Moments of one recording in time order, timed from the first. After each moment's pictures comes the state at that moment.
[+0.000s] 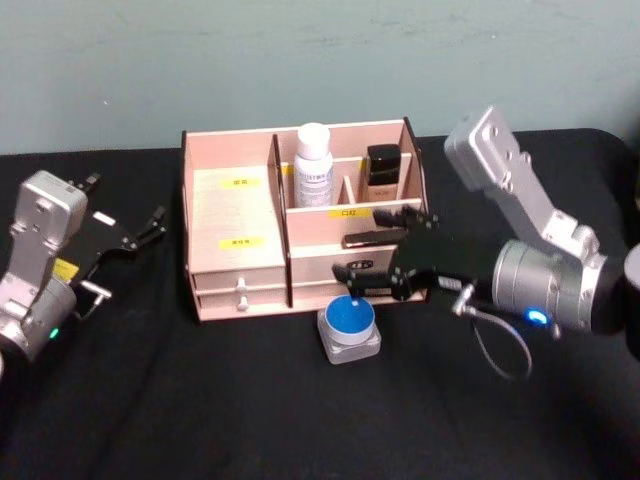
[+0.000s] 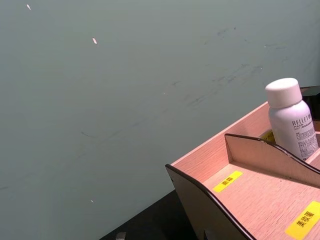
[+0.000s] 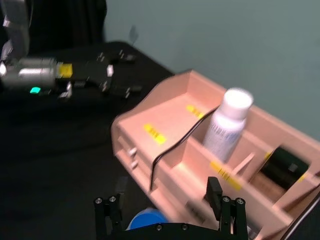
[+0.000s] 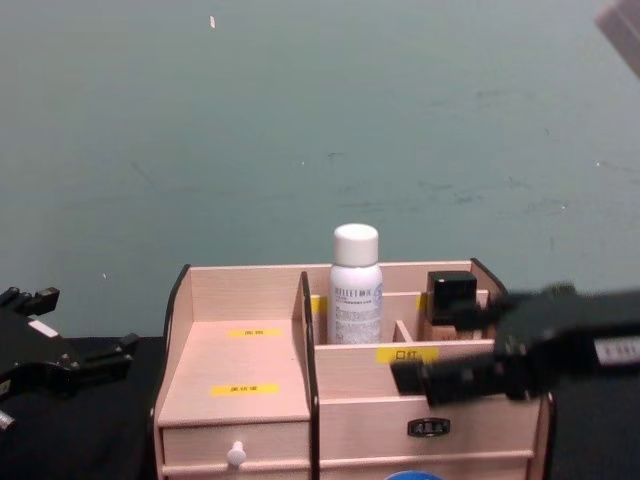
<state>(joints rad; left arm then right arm) -0.20 0.60 0.45 -1.41 -0.25 -0.12 0.03 0.26 0.58 -0.48 -1.78 0.38 0.42 0.48</state>
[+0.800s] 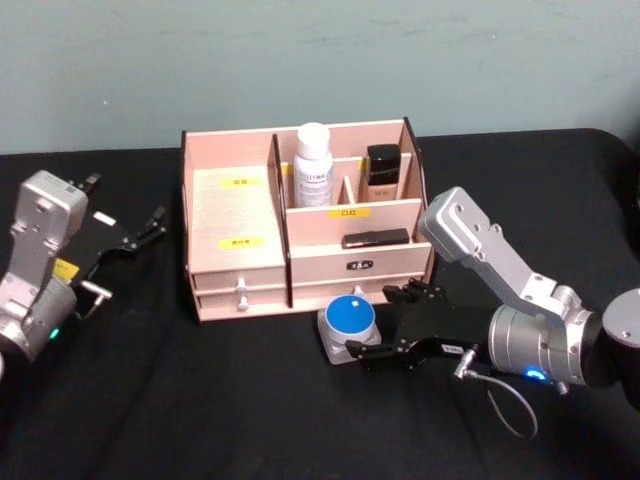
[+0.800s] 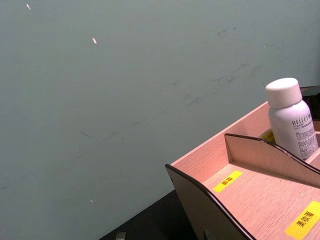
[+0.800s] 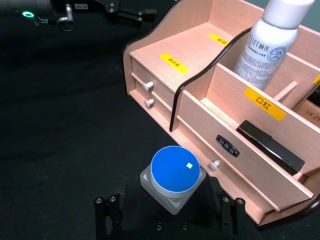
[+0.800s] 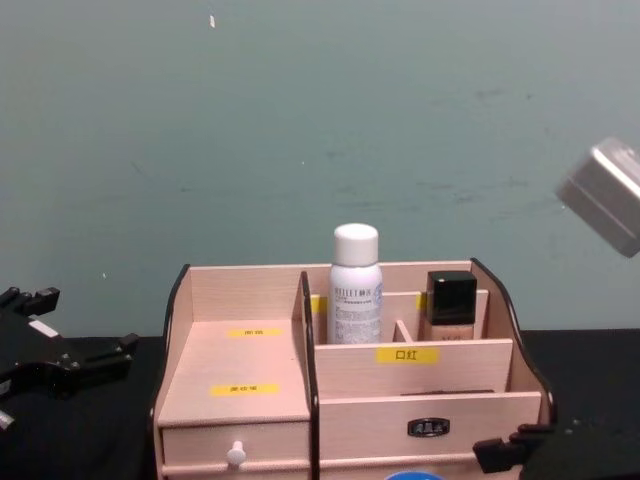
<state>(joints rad) -0.20 0.60 0.45 -1.41 -0.25 -0.12 0.03 0.21 0.62 -0.55 -1.77 0.34 0.51 0.45</state>
